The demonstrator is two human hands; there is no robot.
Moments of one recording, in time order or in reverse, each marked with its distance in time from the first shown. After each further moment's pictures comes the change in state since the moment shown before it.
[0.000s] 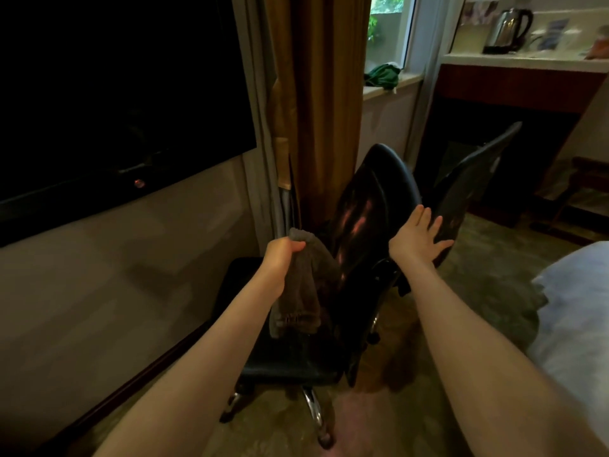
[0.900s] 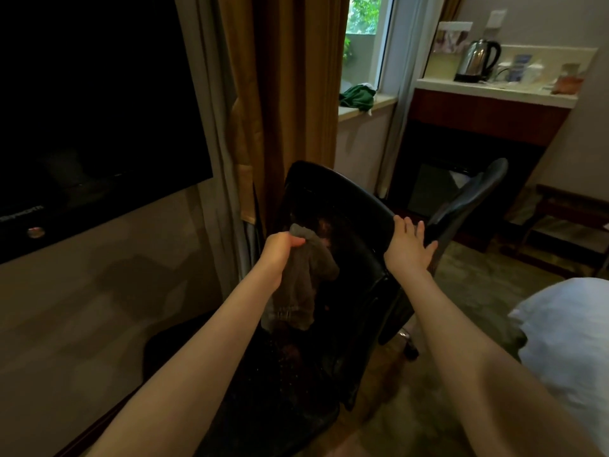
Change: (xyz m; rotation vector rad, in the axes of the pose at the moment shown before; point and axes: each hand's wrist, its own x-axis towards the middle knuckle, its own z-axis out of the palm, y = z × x) left_hand 0.179 0.082 0.078 0.017 -0.136 0.048; right_hand 0.172 -0.027 0.002 -0.092 0.034 -0.112
